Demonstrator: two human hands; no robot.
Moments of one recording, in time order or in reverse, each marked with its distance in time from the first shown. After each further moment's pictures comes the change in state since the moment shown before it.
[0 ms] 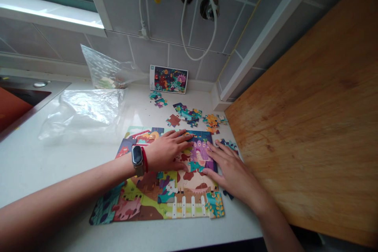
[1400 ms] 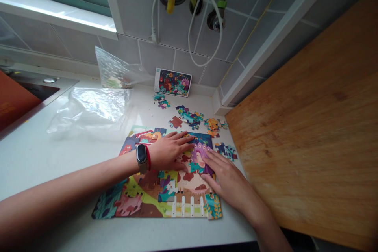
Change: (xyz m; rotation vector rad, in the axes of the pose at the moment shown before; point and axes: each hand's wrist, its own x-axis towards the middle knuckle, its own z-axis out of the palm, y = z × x) left_hand 0.000 0.002 -0.001 0.030 -0.020 -0.006; right_hand -0.004 -0.016 0.007 0.012 0.002 -0.070
